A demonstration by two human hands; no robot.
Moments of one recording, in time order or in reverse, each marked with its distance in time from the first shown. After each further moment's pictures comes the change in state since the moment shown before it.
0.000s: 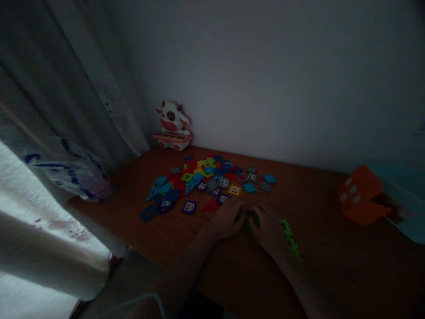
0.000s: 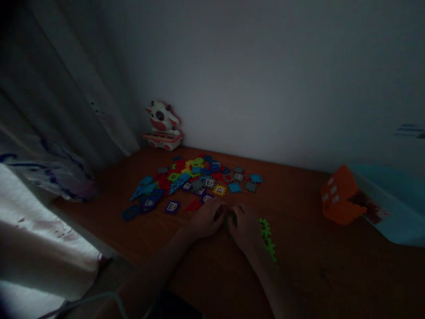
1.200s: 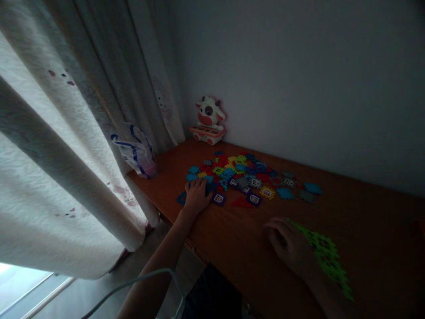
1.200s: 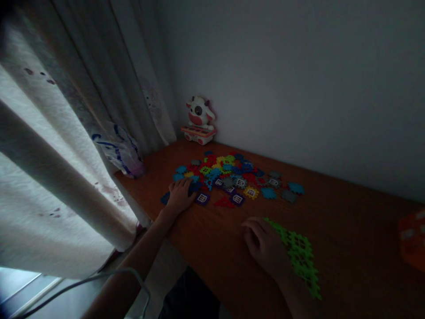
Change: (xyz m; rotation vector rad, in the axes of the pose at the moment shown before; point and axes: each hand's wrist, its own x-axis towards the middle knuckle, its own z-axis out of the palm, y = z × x) left_hand -0.091 -0.091 -0.117 0.669 0.176 -0.668; right_hand -0.002 -0.030 -0.007 0.345 0.011 -0.367
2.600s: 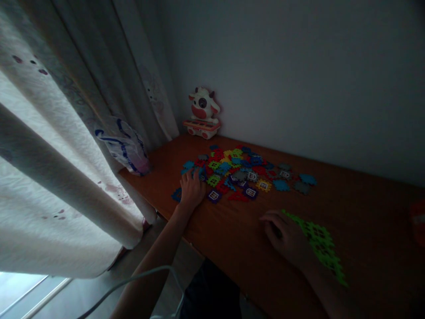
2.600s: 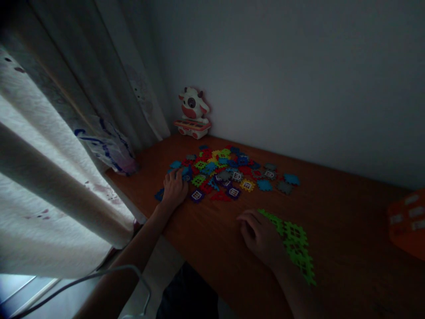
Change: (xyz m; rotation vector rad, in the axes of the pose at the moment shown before) left_hand 0.007 0.006 -0.004 0.022 0.130 -0.093; right_hand 0.002 -0.002 -0.001 0.033 -0.044 0.023
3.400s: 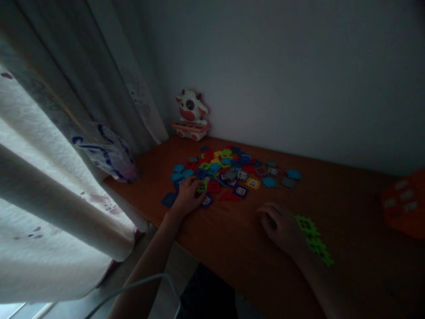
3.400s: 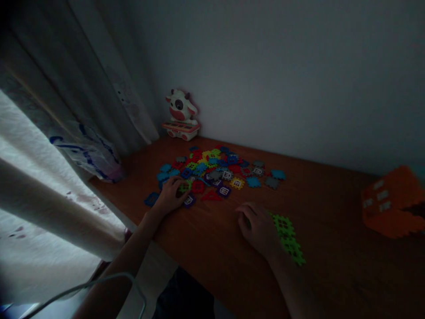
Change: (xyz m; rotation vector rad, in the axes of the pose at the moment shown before) left_hand -0.007 -0.004 0.008 -0.294 -0.055 0.374; right_hand -0.005 0.017 -0.004 -0.146 0.044 0.103
